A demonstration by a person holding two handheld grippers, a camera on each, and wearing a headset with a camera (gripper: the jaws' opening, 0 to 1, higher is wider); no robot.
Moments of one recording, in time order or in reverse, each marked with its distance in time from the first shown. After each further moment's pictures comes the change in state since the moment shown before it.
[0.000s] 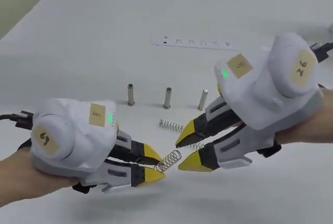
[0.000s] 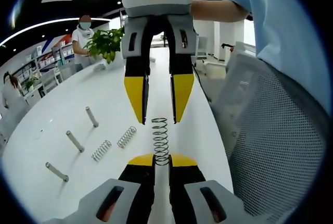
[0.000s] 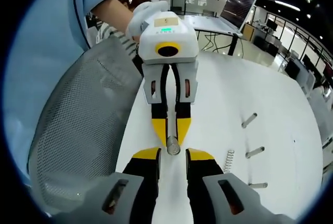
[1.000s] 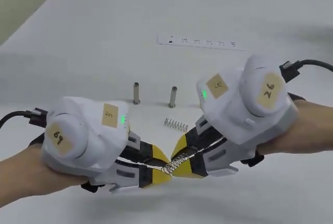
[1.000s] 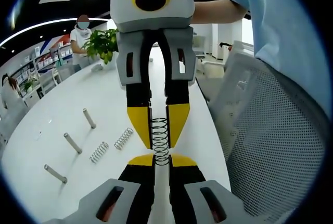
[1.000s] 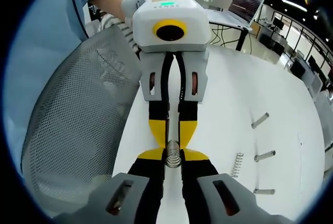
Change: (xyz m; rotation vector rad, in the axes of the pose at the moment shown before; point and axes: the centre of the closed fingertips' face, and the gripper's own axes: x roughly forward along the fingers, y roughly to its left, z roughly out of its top) left arm 0.002 -0.001 0.004 0.007 0.001 -0.010; right arm 0.022 0.005 -0.006 -0.017 0.038 0.026
